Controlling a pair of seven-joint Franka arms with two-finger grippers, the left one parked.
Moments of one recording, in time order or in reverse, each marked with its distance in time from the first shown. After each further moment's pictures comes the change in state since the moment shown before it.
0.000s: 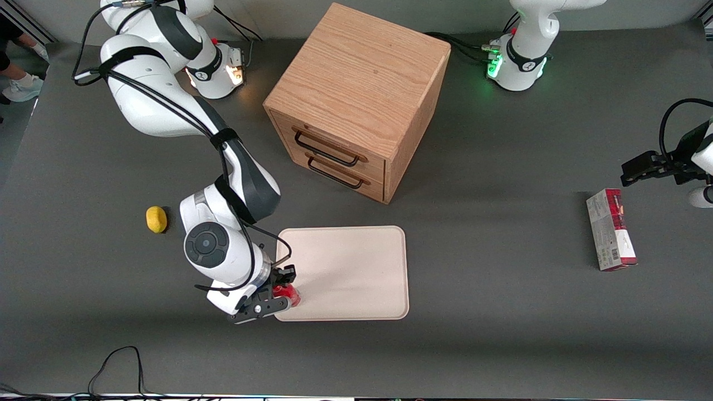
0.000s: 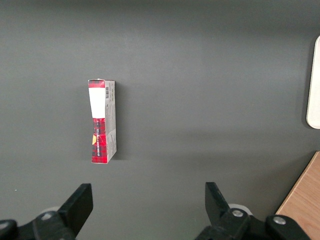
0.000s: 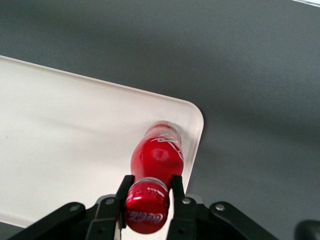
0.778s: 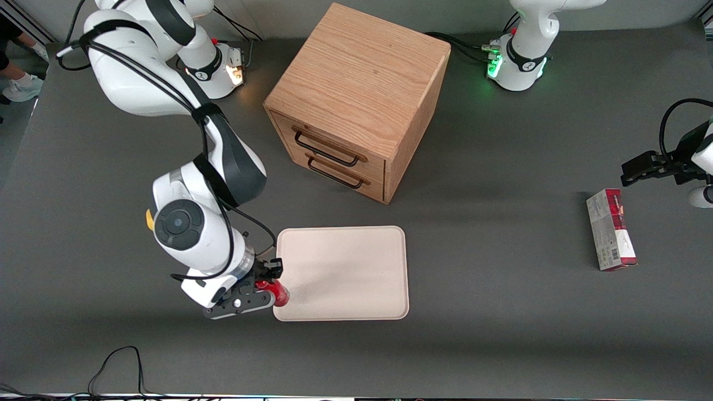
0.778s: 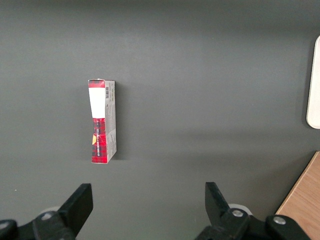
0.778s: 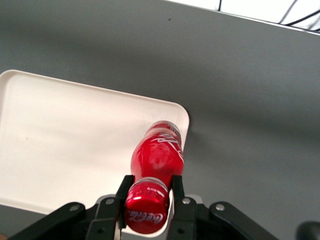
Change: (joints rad) arm -0.003 -0.073 -0.003 0.022 0.002 -0.072 0.017
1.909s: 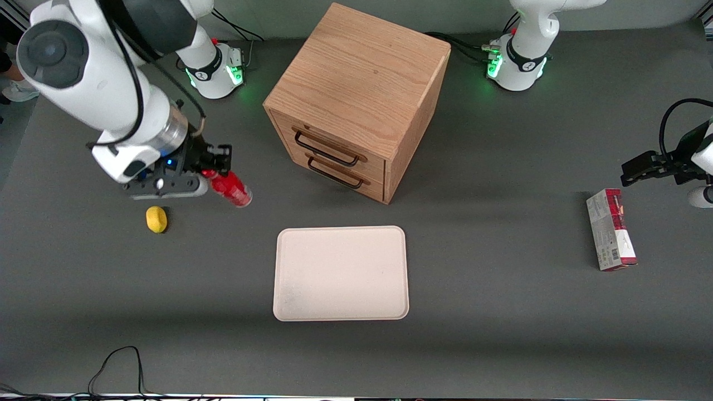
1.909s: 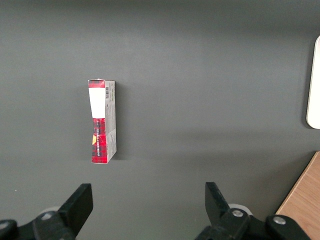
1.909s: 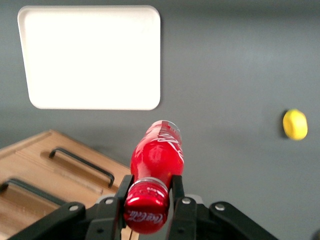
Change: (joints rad) arm -0.010 -0.552 -0.096 -0.324 0.235 -0.361 0.148
